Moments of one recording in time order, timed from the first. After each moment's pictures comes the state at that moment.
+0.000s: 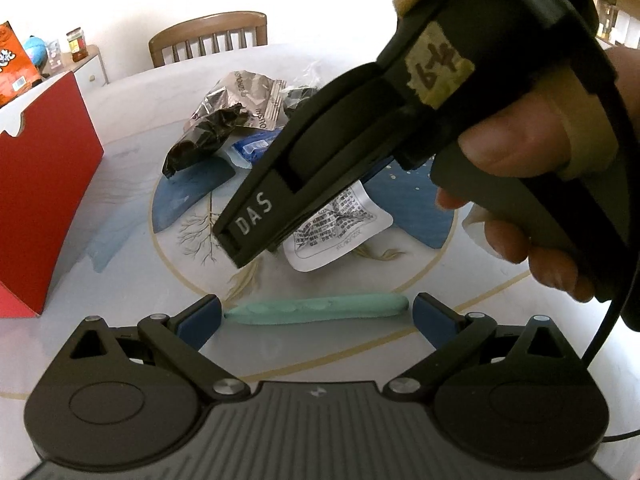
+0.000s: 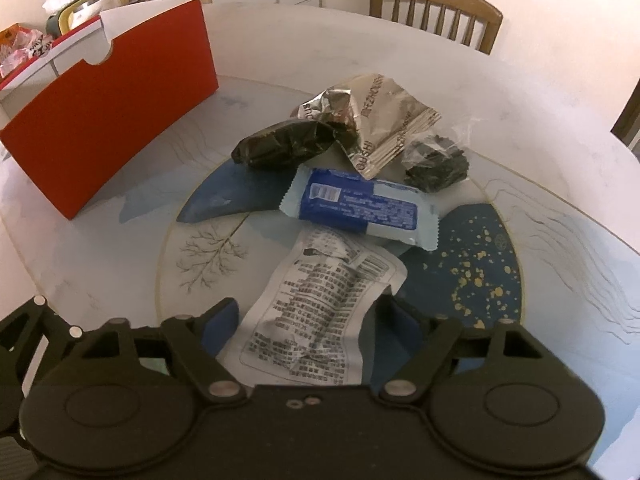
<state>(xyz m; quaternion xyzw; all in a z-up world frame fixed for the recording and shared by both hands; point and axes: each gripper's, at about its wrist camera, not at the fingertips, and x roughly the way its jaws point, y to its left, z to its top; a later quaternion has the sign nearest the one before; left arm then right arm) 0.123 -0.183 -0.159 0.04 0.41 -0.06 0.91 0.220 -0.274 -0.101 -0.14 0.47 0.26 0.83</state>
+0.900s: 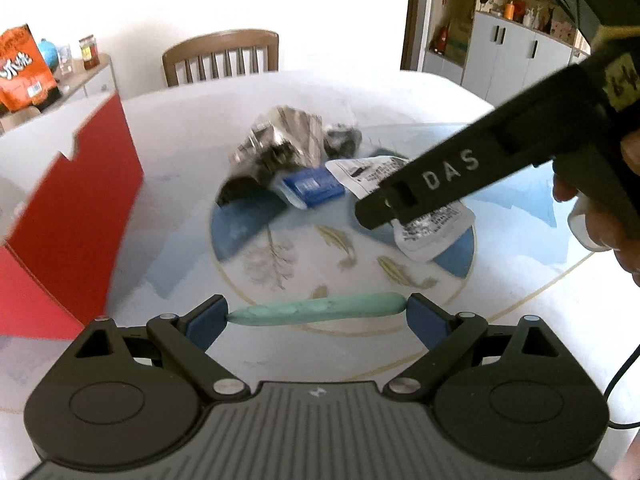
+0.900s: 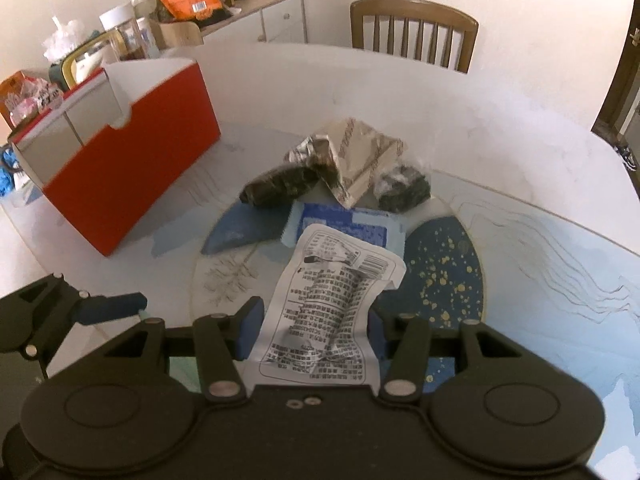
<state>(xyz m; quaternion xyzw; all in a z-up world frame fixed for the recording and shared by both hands) 0.115 -0.135 -0.114 0.03 0.39 -0.07 0.92 0.199 -0.293 -0.050 -0.09 0.46 0.26 0.85</state>
